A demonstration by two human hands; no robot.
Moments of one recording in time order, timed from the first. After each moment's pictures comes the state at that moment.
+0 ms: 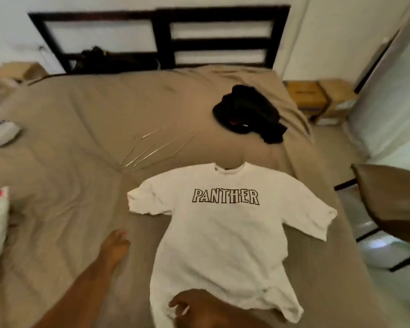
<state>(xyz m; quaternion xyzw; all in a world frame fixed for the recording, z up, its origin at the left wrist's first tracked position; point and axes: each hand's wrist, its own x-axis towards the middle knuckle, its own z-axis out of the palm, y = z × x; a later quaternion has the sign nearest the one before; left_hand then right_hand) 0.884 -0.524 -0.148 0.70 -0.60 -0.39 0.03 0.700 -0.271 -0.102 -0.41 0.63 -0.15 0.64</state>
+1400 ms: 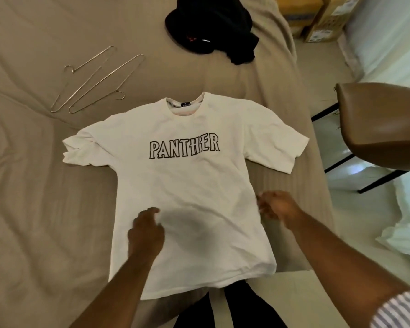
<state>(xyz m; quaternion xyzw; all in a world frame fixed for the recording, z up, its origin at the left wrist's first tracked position) 0.733 -0.301 -0.207 0.57 -0.77 -0.28 -0.07 0.408 -0.135 -0.212 0.04 0.79 -0.34 0.50</state>
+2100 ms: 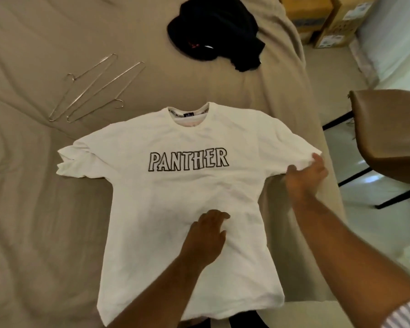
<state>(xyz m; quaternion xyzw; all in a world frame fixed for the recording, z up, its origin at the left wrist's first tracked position) 0.607 -0.264 -0.227 0.32 -0.88 -0.34 -0.07 0.331 -0.206 -0.226 0.02 0.89 -0.43 0.15</state>
